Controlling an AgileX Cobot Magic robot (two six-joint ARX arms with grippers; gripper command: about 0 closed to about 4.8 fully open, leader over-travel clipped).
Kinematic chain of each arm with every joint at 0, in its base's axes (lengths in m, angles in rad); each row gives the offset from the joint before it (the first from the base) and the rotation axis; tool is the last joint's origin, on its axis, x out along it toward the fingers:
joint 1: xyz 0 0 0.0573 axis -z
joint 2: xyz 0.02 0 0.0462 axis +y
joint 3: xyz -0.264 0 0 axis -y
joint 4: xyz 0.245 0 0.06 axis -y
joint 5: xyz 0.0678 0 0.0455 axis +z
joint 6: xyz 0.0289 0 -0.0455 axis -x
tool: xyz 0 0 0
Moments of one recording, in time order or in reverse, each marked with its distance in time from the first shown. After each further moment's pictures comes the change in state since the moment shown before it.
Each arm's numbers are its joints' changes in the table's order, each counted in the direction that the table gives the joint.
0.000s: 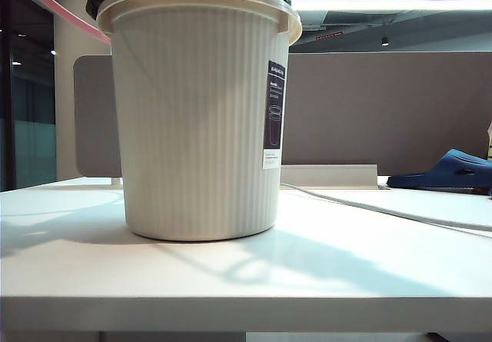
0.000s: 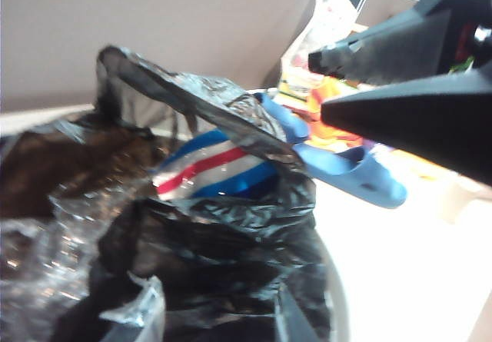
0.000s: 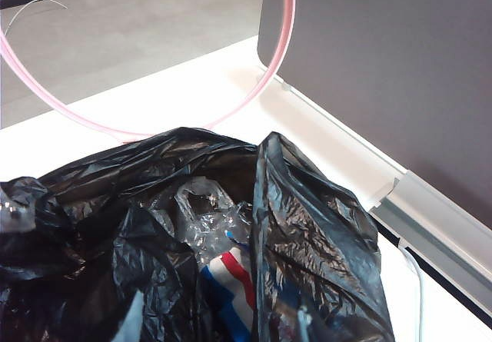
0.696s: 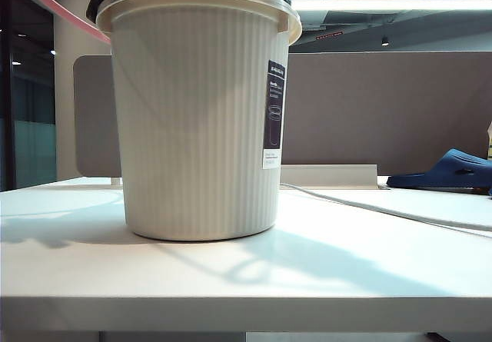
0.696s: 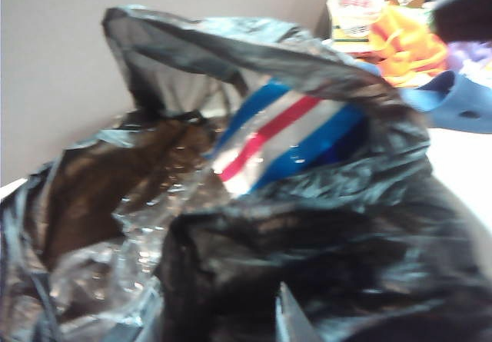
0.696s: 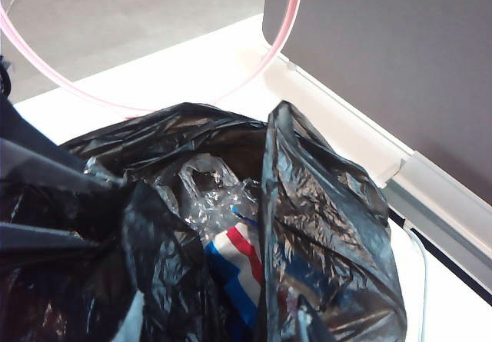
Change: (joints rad) left arm -0.001 0.128 0.000 0.058 0.079 -0.366; right arm 0.000 0.000 0.000 -0.051 0.001 0.012
